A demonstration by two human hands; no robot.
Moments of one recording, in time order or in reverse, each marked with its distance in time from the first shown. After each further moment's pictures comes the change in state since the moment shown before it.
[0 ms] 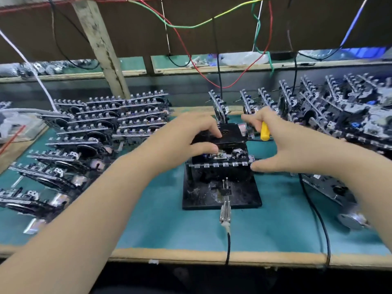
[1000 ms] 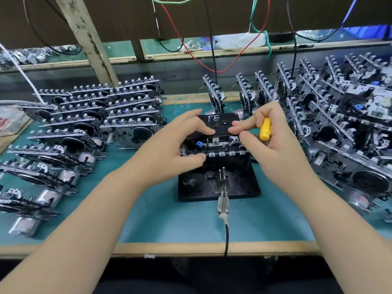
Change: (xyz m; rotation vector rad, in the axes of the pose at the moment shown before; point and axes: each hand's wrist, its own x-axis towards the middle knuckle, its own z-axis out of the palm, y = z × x) left_hand -0.029 -0.010 0.027 -0.239 0.047 -0.094; right_hand -0.004 -0.004 0.072 0.643 0.545 -0.077
